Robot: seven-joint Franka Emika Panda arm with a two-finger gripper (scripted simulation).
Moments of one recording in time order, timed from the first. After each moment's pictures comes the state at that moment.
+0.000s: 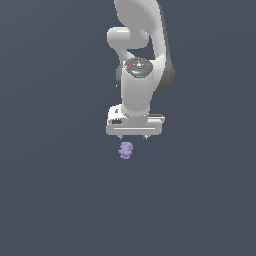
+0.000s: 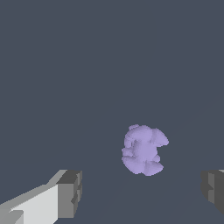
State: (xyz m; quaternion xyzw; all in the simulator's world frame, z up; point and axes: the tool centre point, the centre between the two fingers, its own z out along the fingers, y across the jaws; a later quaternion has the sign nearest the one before) arm 0.008 0.021 0.172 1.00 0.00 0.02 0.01
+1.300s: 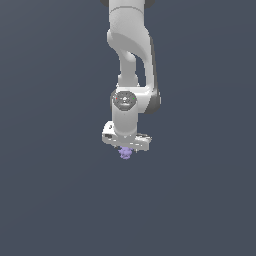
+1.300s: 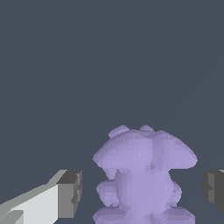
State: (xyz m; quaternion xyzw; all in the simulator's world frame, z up) arm 0.002 -0.009 0.076 0.99 -0.10 0.00 0.00
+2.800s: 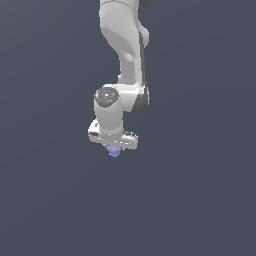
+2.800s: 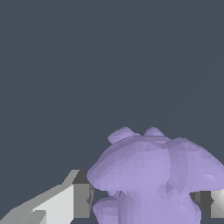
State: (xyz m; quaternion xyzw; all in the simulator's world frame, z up) arm 0.003 -0.061 0.090 0.99 -0.10 0.00 0.00
